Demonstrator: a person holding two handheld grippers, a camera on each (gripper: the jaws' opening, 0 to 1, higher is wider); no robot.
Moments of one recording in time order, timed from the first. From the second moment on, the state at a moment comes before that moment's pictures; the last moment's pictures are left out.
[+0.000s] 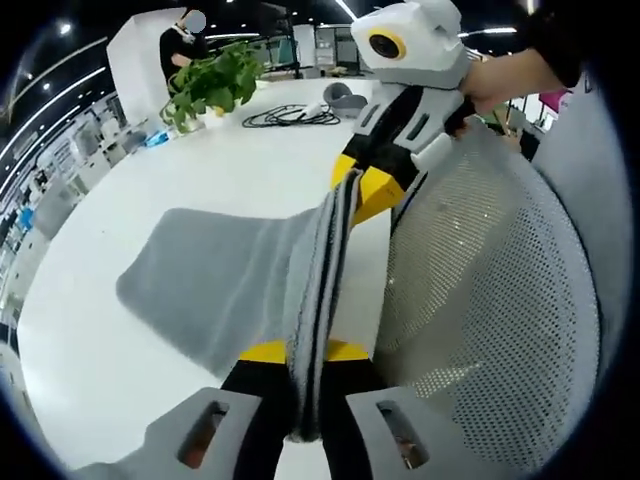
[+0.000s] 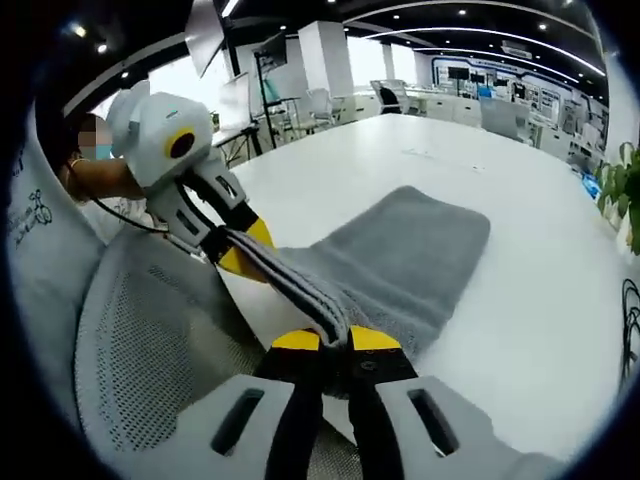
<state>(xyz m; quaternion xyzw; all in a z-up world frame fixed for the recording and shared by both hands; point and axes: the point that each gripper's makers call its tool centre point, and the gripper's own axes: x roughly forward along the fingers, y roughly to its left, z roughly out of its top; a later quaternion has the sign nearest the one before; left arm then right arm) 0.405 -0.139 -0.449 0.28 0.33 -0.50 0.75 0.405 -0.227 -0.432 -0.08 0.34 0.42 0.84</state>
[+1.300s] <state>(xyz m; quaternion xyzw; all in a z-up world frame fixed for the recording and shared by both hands) 0.371 -0.140 -0.364 0.23 0.29 -0.51 0.77 0.372 -0.219 -0.358 -0.02 0.31 0.44 0.85</state>
